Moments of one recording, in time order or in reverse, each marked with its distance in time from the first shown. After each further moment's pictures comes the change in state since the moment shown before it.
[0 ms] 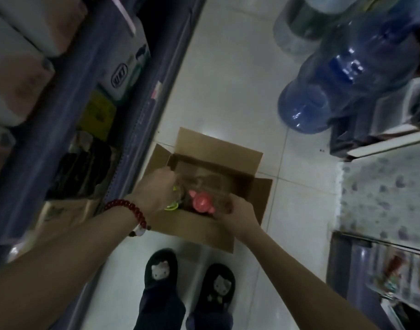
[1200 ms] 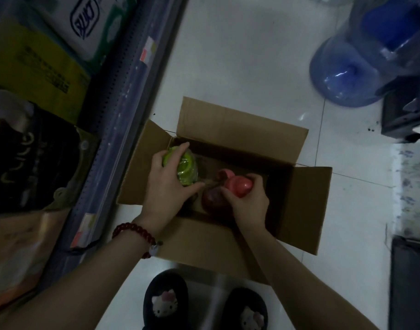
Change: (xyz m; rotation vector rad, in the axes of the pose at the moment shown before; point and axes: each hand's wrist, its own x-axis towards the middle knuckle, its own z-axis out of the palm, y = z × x) left_hand 0.094 -0.047 0.136 -0.624 0.553 -0.029; right_hand 0.135 0.088 0.103 0.316 0.467 0.146
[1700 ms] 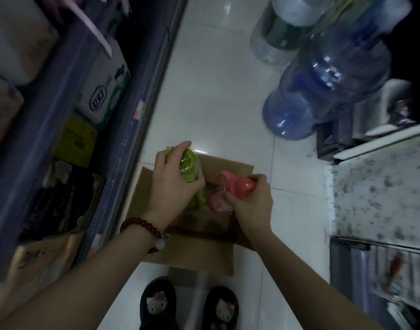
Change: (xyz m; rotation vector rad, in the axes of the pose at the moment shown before) left_hand 0.000 0.167 -0.082 -0.080 0.042 0.060; right_hand -0.057 -0.128 -0.133 0.008 0.122 -0.165
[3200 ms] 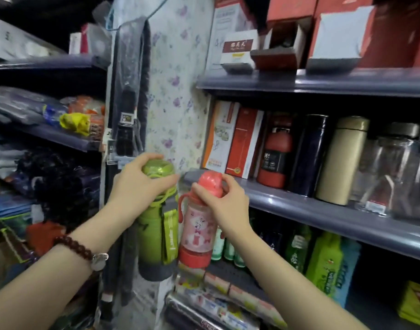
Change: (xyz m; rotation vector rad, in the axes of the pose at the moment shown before) left_hand -0.290 0.902 -0.260 -0.661 -0.593 1.074; right_hand -0.409 -0.463 -0.762 0.118 1.245 -0.433
